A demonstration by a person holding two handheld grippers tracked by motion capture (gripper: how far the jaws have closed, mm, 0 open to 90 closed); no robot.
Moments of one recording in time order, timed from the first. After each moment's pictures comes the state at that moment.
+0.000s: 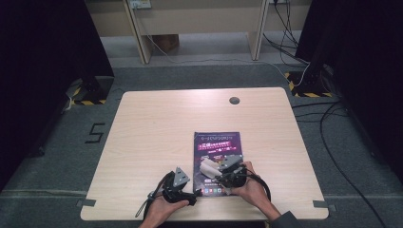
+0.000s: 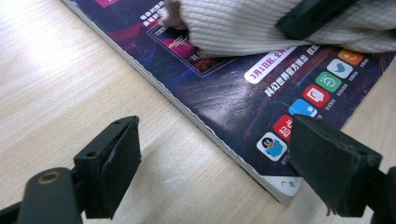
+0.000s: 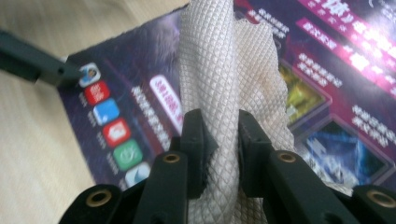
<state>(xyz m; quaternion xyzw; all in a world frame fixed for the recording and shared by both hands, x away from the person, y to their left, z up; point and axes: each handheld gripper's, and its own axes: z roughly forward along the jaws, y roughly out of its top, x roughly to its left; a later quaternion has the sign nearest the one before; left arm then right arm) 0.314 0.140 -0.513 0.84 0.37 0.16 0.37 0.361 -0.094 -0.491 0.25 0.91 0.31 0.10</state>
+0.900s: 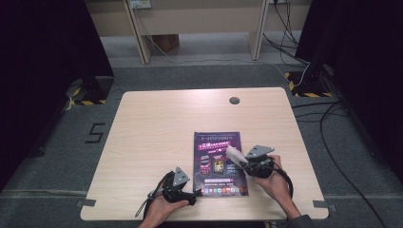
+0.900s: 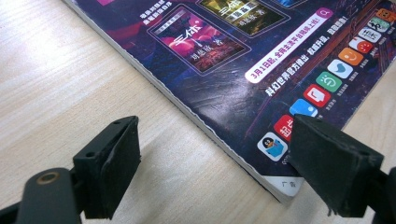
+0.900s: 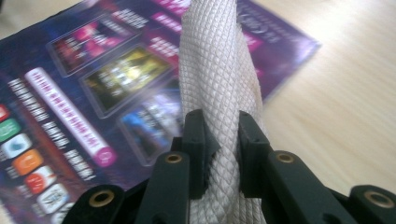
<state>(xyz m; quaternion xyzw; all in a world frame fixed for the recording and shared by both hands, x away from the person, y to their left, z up) 0.315 0.141 -0.514 0.84 0.37 0.15 0.38 0.377 -0.169 -0.471 0.34 0.87 0.32 0.18</state>
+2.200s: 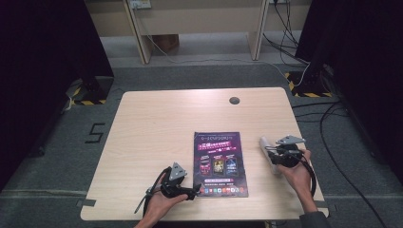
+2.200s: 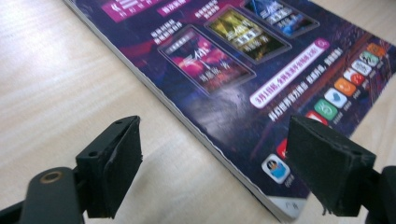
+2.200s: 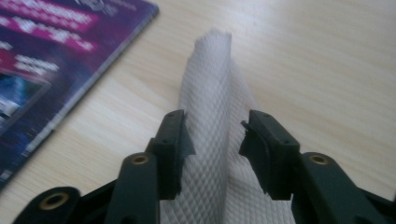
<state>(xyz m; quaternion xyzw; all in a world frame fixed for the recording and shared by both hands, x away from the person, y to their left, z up) 0.327 0.145 -0.505 0.82 0.39 0.13 0.40 0.401 -0.246 -0.470 0.48 0.79 0.29 0.24</state>
